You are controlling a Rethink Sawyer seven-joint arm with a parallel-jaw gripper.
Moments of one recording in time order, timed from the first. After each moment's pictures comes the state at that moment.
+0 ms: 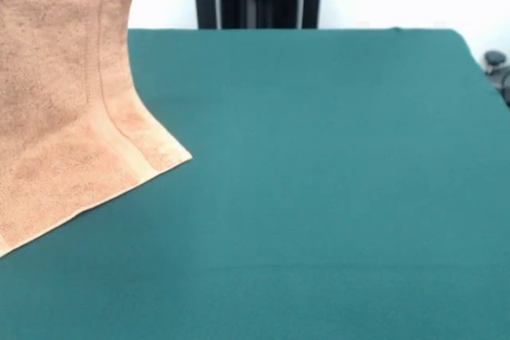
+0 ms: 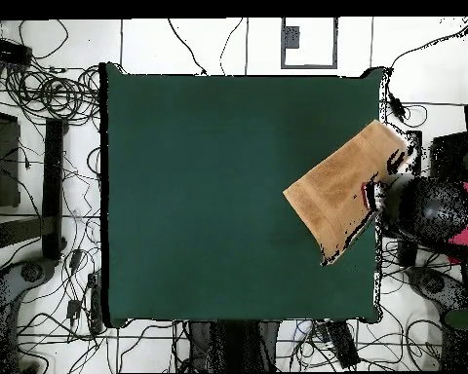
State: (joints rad) arm -0.78 -0.84 0.39 1.49 -0.55 0.88 1.42
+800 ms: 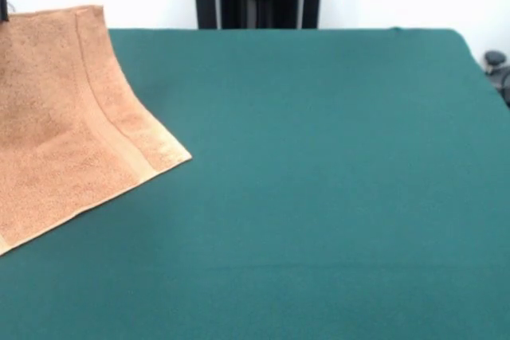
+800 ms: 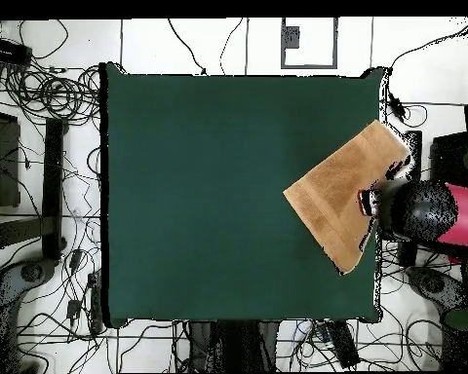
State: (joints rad) arm -0.78 -0.80 0.39 1.49 -0.62 0.88 1.42
